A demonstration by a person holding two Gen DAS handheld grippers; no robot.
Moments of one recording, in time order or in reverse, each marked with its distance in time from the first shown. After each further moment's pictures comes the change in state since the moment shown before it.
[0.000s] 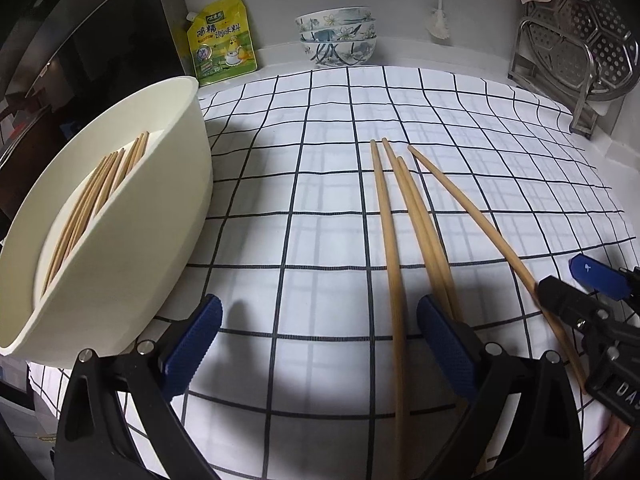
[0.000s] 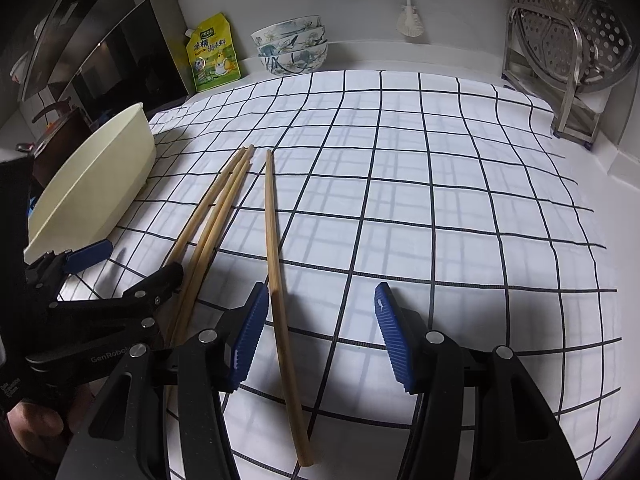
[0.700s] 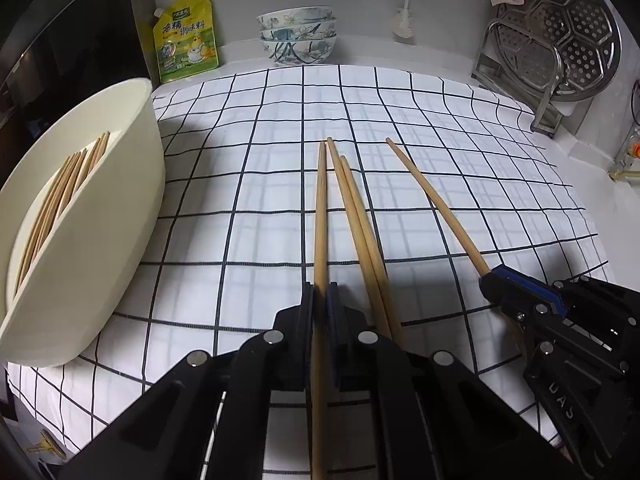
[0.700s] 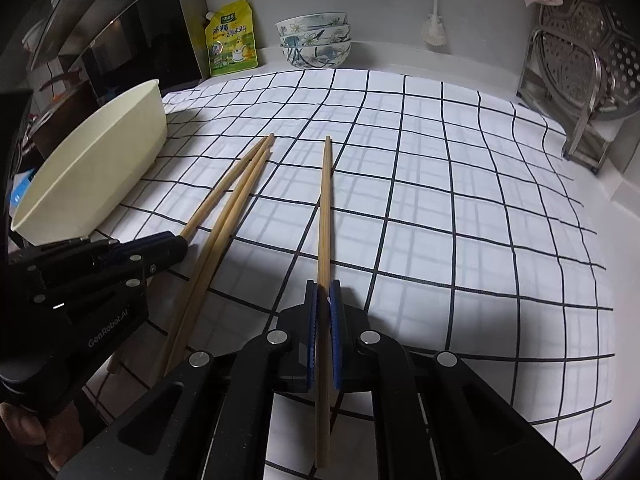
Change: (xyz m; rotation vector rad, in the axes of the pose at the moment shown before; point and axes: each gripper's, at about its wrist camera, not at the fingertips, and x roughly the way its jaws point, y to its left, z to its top) left arm -0.010 -0.013 0.001 0.001 0.028 -0.152; right arm 0.003 0.015 -0.001 -0.072 0.007 -0.010
